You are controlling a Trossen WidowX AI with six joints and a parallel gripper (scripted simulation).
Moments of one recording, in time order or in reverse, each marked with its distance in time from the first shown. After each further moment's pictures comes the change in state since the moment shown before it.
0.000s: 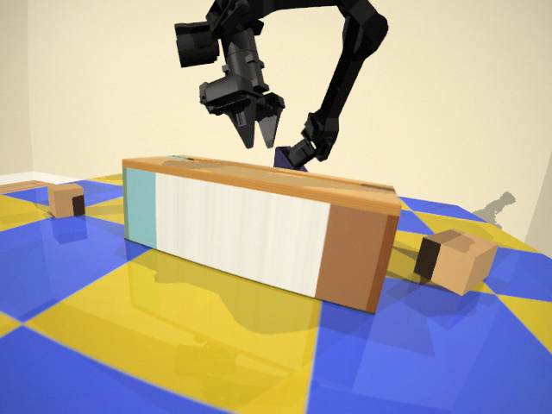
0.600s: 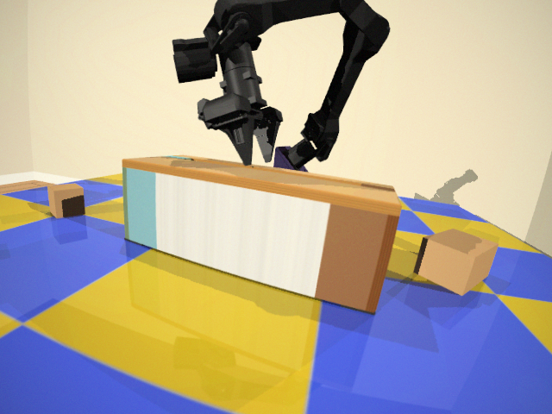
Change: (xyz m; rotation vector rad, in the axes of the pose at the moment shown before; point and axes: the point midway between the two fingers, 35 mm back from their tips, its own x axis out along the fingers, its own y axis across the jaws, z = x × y) arm 0.025 0.001 0.009 -0.005 0.004 -0.003
